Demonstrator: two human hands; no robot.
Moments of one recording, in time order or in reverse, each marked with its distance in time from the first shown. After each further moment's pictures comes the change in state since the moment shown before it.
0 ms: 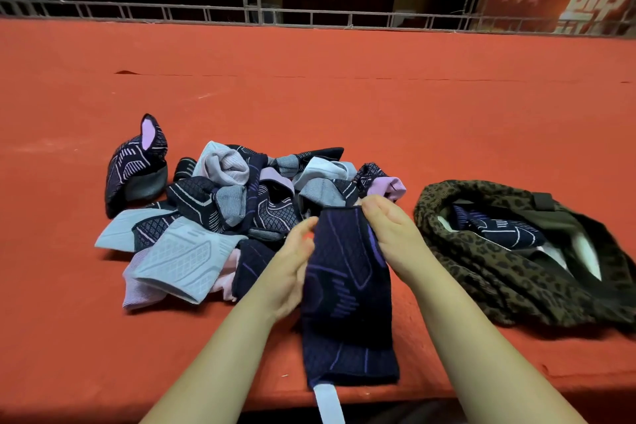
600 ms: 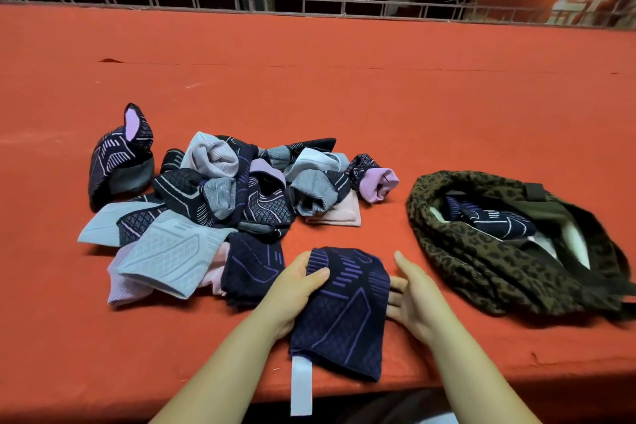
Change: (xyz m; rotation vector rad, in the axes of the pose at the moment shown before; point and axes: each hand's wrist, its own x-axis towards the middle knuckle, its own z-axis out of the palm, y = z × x) left_hand -0.003 -0.044 -0.005 0.270 0.122 -0.119; right_hand -0.051 0.091 -0.028 0.482 0.190 0.736
